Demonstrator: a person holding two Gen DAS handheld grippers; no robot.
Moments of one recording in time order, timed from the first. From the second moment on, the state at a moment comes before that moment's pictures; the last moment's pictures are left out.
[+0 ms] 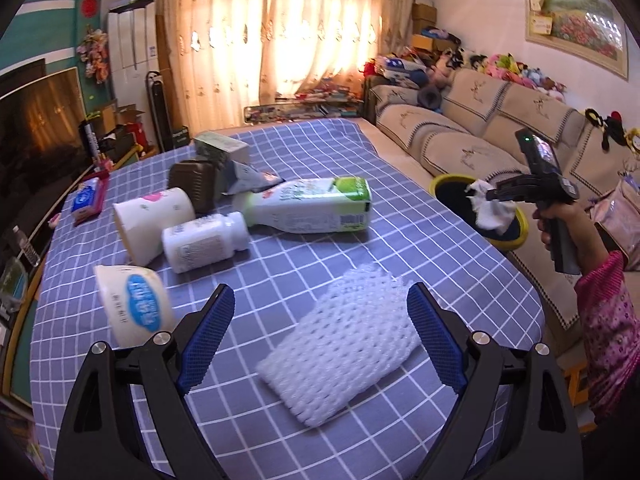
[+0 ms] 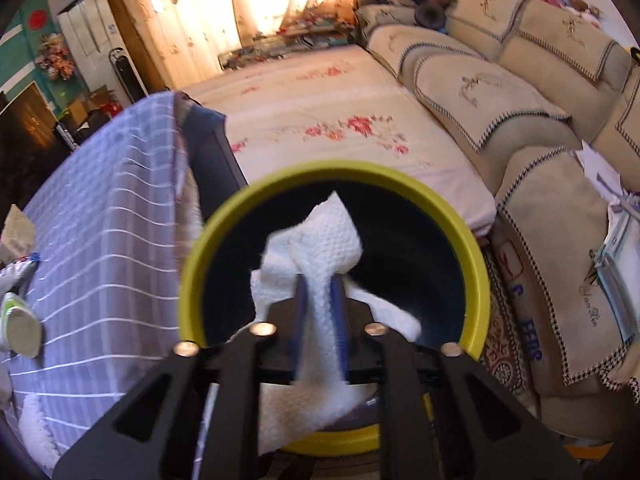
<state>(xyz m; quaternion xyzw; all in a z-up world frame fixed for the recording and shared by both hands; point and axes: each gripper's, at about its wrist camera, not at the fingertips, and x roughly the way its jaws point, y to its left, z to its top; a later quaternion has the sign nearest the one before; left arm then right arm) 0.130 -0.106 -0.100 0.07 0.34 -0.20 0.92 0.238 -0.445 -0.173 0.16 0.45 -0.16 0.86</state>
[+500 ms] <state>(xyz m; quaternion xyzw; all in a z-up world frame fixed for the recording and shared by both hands) 0.152 -0.139 -0.146 0.16 0.39 -0.31 0.85 0.217 -0.431 -0.166 0.16 0.44 -0.13 0.87</state>
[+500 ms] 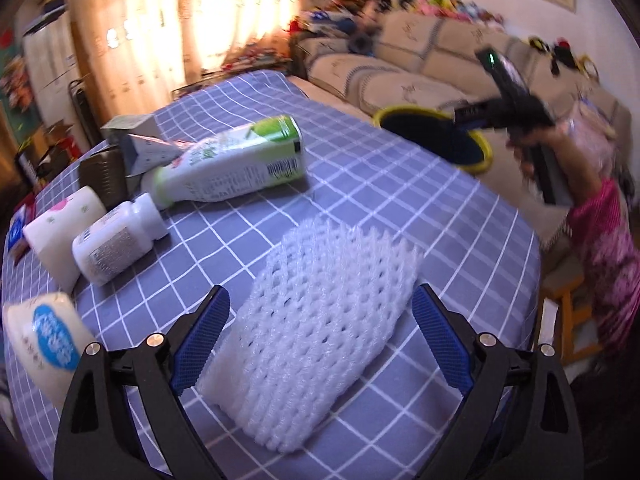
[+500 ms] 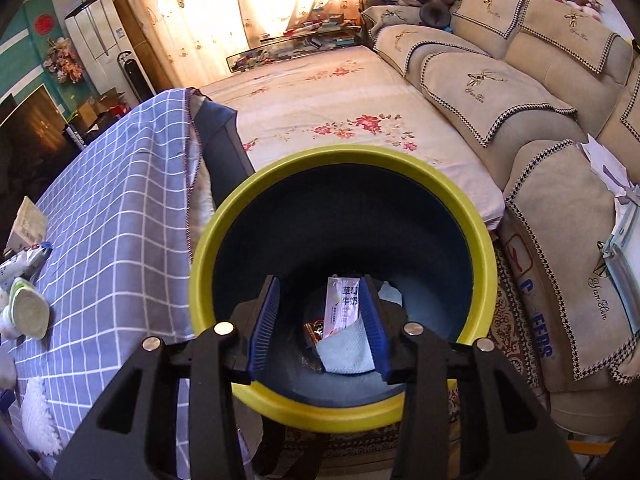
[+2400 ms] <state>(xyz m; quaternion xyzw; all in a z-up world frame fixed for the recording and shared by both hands) 0.270 -0.444 -0.135 0.15 0.43 -0.44 0.77 0.081 -0.502 -0.147 0.24 0.37 -0.20 0.88</state>
